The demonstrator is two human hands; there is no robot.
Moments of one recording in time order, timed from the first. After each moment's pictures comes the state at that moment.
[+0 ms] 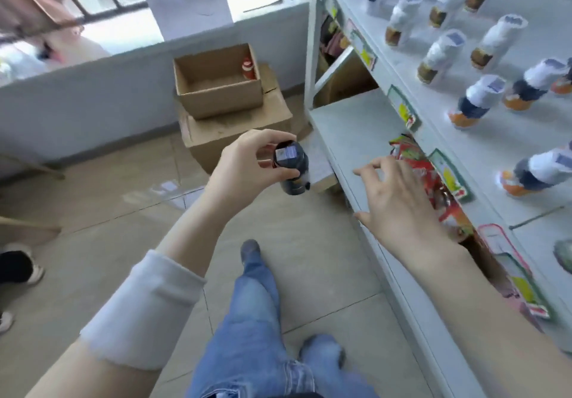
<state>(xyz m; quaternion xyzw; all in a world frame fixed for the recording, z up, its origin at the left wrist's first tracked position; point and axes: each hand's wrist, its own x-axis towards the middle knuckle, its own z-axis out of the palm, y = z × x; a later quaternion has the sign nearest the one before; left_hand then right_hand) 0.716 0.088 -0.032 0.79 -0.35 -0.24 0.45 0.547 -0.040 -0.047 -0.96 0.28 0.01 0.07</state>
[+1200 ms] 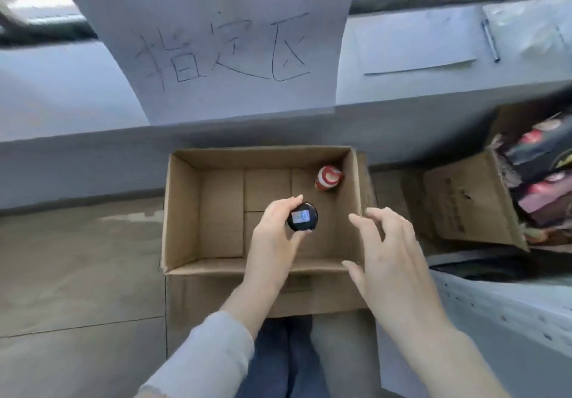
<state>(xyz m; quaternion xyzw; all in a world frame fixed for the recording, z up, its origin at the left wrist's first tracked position) 1.337 -0.185 -0.437 0.86 -0.17 -0.17 0.46 1.242 -0.307 -0.369 -0.97 0.21 0.07 0.14</state>
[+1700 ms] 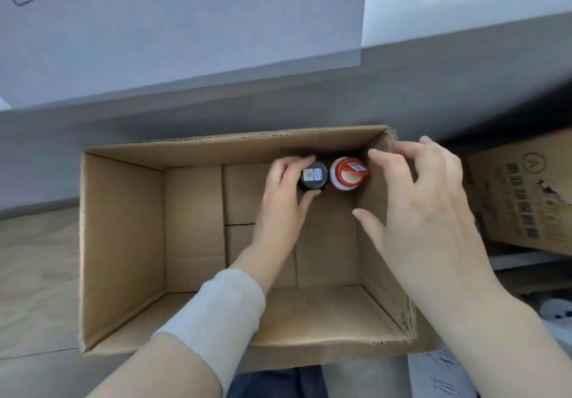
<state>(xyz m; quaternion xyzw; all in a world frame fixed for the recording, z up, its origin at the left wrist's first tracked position) 1.407 -0.247 -0.587 0.88 -0.21 -0.14 0.41 1.320 -0.359 -0.479 -0.95 0.24 0.01 0.17</state>
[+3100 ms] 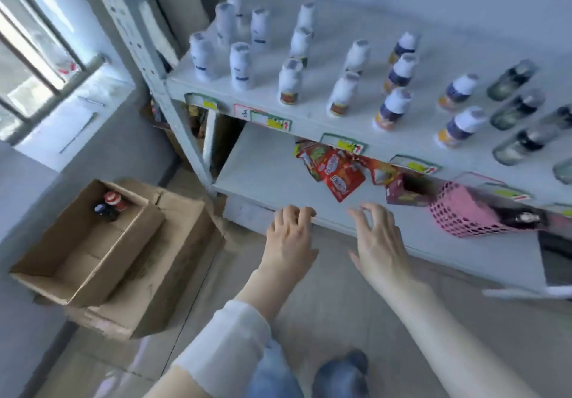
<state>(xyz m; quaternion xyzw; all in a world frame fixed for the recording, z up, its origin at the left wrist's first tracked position) 0.879 -0.032 -0.116 0.60 -0.76 -0.24 0.04 0.723 -0.014 -0.109 -0.74 0.66 -0.07 0.04</state>
